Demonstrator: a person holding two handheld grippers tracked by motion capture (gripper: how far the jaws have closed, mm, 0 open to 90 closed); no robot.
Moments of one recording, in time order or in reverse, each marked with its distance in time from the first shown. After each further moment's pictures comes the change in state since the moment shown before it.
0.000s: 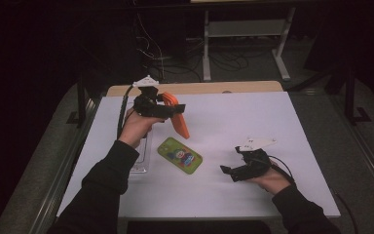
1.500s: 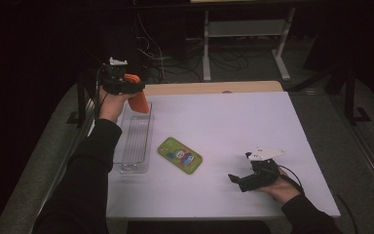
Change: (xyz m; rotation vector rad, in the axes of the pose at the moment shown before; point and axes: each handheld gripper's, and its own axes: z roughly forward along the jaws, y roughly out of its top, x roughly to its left) left arm 0.101 0.015 -0.019 0.098 0.556 -0.065; right arm -0.001 -0.028 -0.012 -0.015 -0.031 -0.002
